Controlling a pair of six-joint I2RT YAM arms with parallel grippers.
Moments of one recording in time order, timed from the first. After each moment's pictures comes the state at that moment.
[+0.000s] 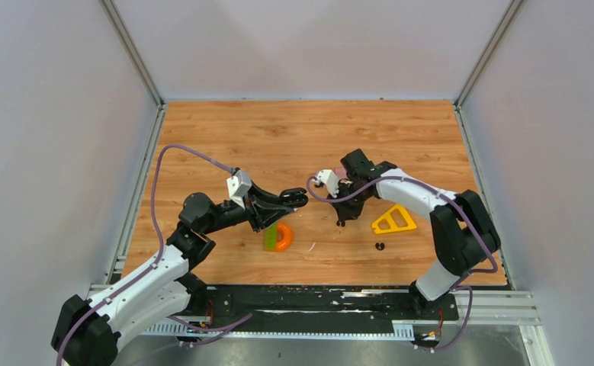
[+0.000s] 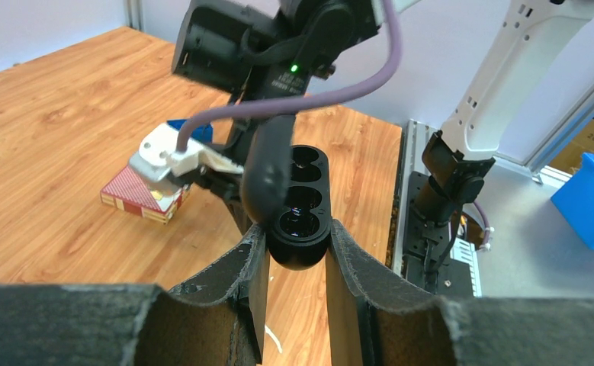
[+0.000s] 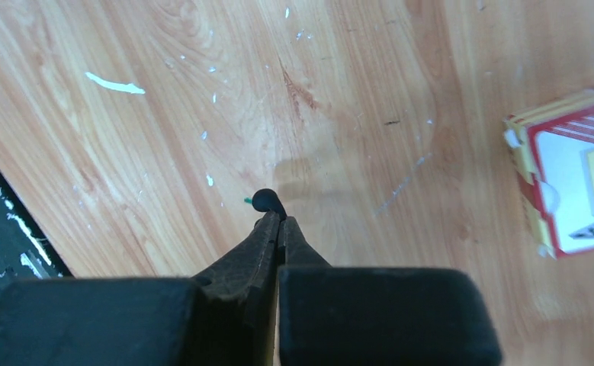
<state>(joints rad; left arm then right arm) -0.61 0.79 0.41 0.55 0.65 -0.33 0.54 1.66 1.05 -0.65 -0.42 -0.56</state>
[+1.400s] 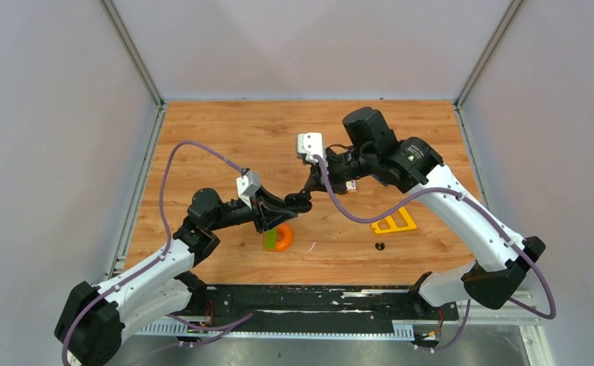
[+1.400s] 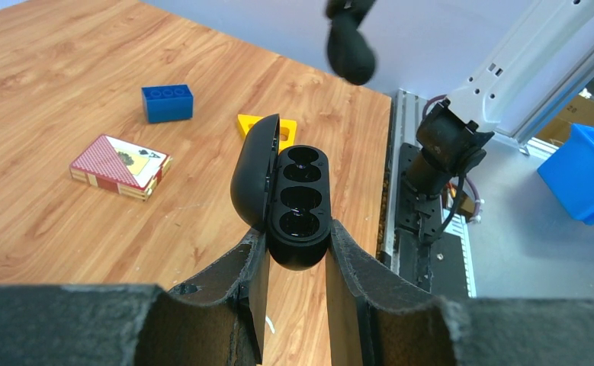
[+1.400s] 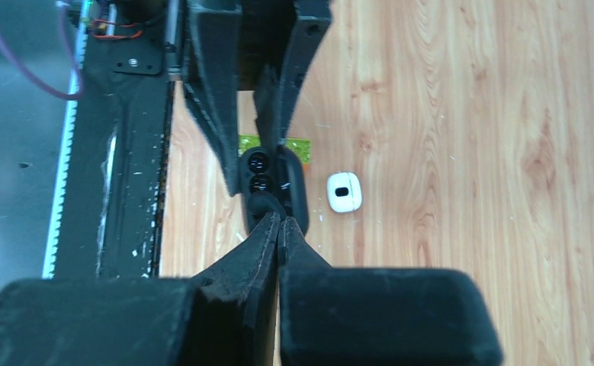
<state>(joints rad) -0.61 0.89 0.41 0.56 0.72 -0.31 0.77 1.39 1.65 -0.95 -0.66 -0.61</state>
